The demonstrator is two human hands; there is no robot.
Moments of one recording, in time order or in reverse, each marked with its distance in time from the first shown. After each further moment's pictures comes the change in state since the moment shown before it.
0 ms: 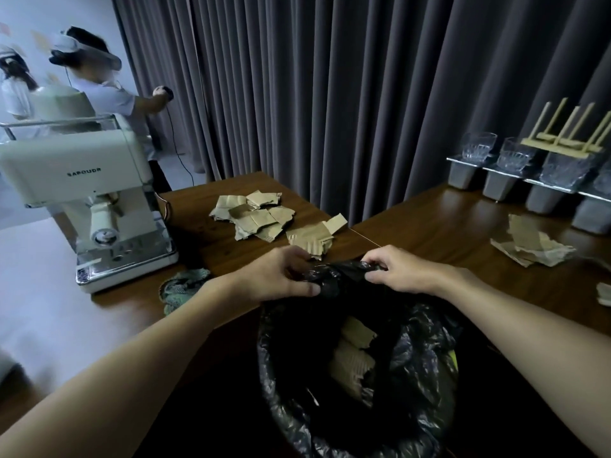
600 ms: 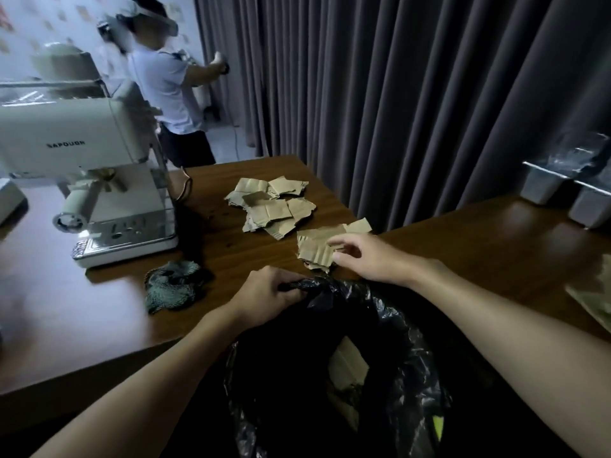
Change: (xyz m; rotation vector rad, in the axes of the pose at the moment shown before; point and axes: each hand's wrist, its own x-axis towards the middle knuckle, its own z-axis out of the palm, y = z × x) left_hand 0.043 -0.052 0.034 0.035 0.272 -0.073; right_hand 0.119 0.006 0.003 0.029 -0.106 -0.243
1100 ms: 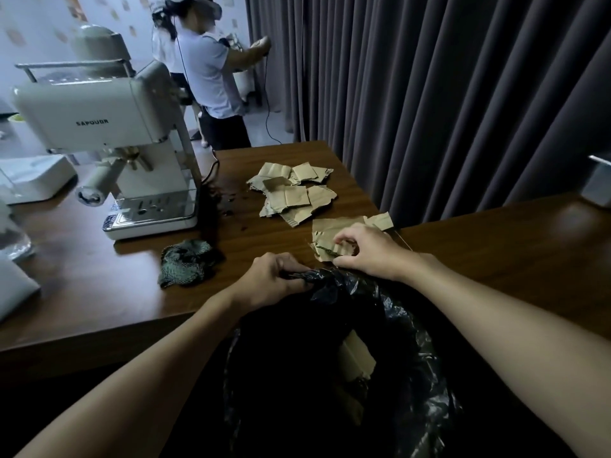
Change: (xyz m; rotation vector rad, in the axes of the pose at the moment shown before) left_hand 0.002 -0.009 0.011 -0.222 0.128 -0.126; right_hand 0.026 0.010 0.013 -0.199 -0.002 -0.065
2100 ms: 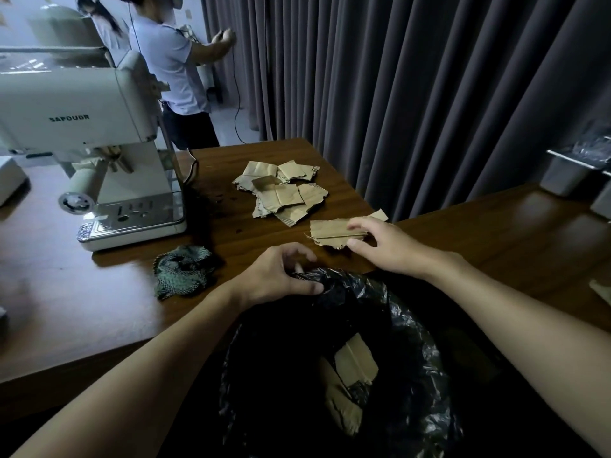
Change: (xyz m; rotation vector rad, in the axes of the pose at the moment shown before) left_hand 0.009 0.003 -0.020 -0.201 -0.206 0.030; right_hand -0.013 0.002 -0.005 0.101 0.045 0.092
